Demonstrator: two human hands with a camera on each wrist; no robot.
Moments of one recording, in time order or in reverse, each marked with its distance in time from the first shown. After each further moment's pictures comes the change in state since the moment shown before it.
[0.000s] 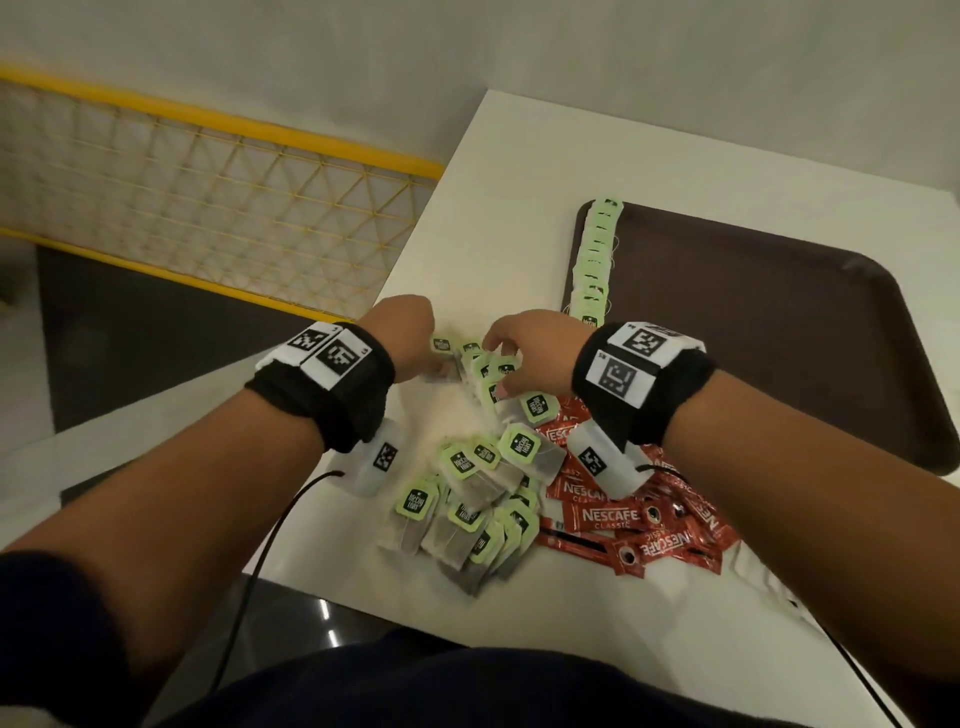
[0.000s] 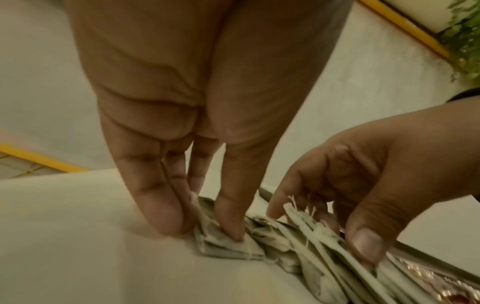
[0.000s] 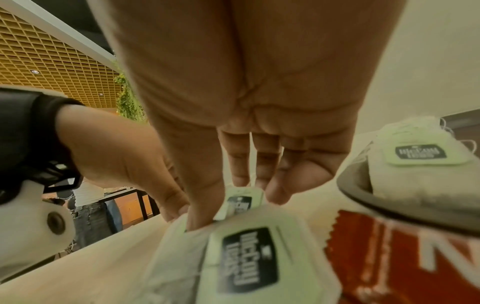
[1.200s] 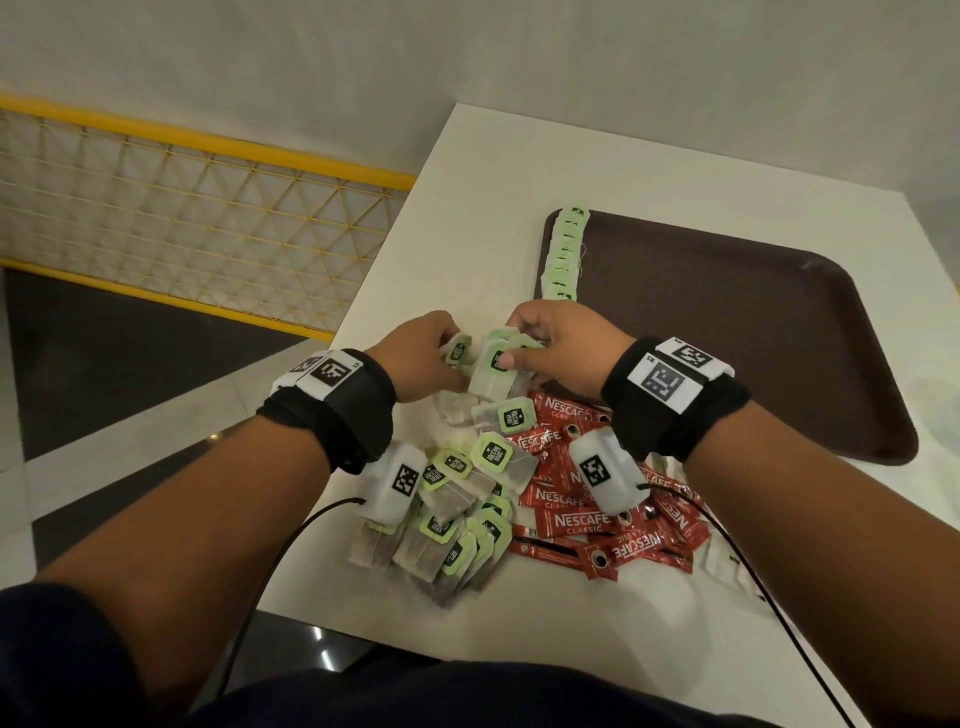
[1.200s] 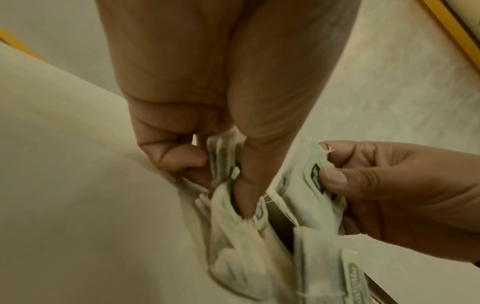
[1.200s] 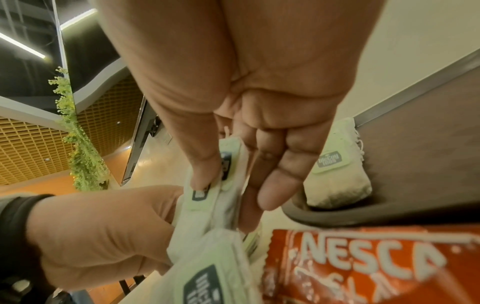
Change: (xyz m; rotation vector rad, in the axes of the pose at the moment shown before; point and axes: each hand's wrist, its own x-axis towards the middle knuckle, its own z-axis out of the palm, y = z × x) left_hand 0.010 0.025 0.022 -0.370 -0.059 0.122; right_hand -0.025 0.044 -0.003 0.484 0.237 -0.030
